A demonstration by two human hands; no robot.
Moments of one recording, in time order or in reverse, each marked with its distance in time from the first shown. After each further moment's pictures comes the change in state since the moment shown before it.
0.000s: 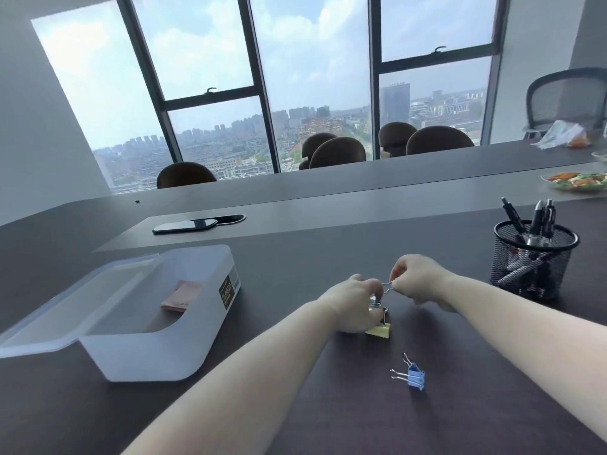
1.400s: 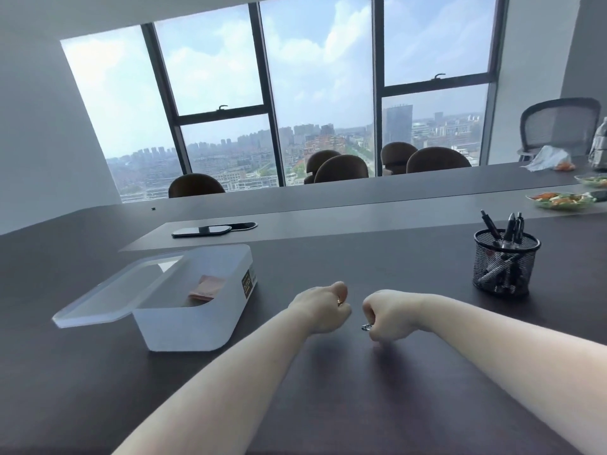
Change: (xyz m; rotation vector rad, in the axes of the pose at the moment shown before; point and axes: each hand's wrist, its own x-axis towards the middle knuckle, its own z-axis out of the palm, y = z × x) left_hand -0.076 -0.014 -0.016 0.039 0.085 -0.206; right_hand -0.096 -0.041 0.025 -0.633 -0.343 -0.187
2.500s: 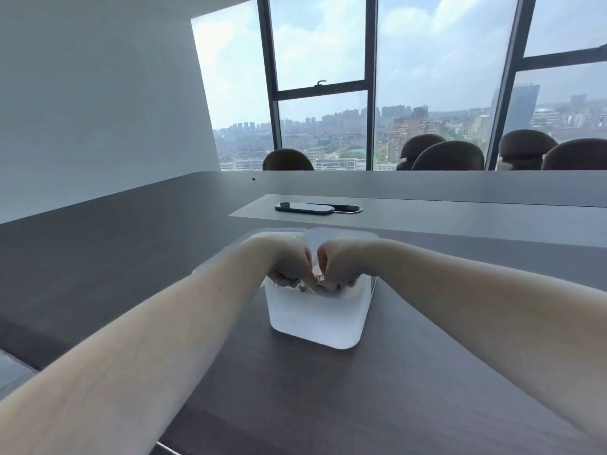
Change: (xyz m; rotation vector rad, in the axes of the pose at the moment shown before) left_hand -0.058 -0.206 -0.134 -0.238 -0.160 -0.462; right_hand 0.116 -0.258 -0.031 -0.082 -0.024 -0.354
